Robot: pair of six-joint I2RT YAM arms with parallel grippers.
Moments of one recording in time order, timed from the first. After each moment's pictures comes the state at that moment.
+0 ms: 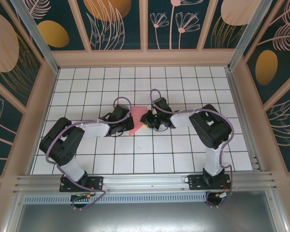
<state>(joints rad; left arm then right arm) -0.61 1.67 0.76 0.01 0.07 -0.76 0.66 1.93 0.96 0.16 -0.45 1.10</state>
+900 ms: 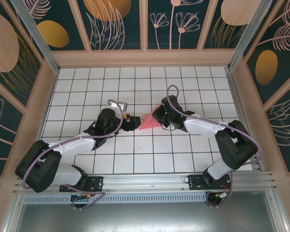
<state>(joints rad) -0.62 1.32 0.50 0.41 0.24 -0.52 0.64 1.57 0.85 -0.05 -0.14 1.29</state>
